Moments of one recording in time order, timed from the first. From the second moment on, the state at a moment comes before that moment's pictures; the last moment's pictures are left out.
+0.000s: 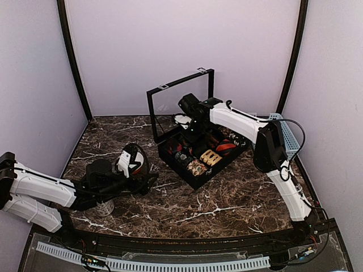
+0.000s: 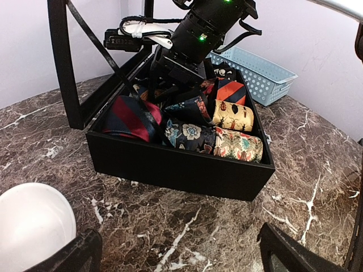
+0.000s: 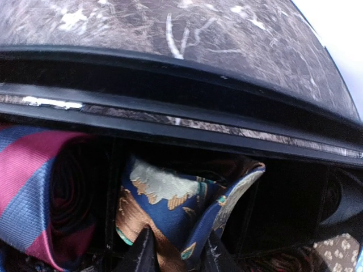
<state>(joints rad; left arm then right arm) -0.91 1.24 0.32 0.66 -0.17 -0.21 0.73 2.51 2.42 -1.00 0.08 -0.21</state>
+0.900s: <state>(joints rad) -0.91 1.24 0.32 0.65 -0.17 -0.19 0.72 2.29 2.14 -0.78 0.03 -0.10</state>
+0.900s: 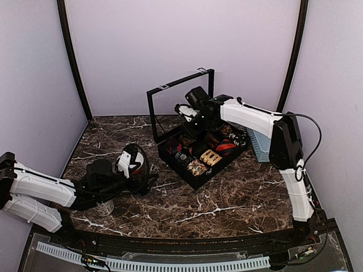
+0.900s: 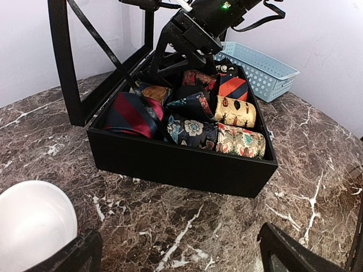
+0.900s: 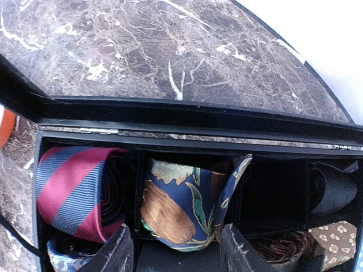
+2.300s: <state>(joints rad) -0.95 1.48 0.88 0.04 -0.28 -0.28 0.58 1.21 0.92 -0.29 -0.26 0.25</state>
